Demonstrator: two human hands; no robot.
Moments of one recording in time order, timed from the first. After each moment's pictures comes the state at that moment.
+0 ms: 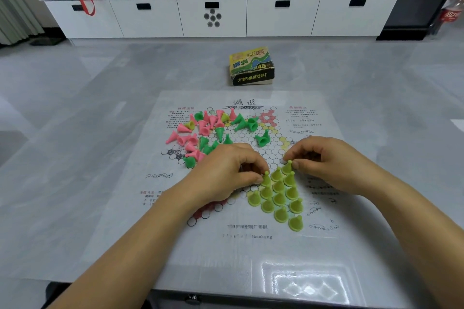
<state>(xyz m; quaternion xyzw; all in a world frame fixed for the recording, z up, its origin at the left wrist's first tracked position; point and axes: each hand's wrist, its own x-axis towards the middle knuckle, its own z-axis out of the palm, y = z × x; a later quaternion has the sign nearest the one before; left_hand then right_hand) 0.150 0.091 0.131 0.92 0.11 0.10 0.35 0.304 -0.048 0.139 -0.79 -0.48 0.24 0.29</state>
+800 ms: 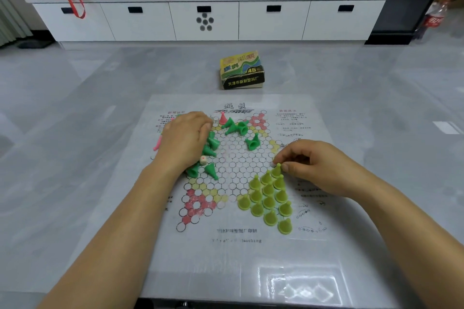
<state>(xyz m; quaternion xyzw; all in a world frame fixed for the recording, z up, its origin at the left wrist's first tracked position) 0.166 0.153 0.120 0.93 0.31 0.17 0.14 0.305 -0.049 0.137 -0.79 -0.48 0.25 0.30</state>
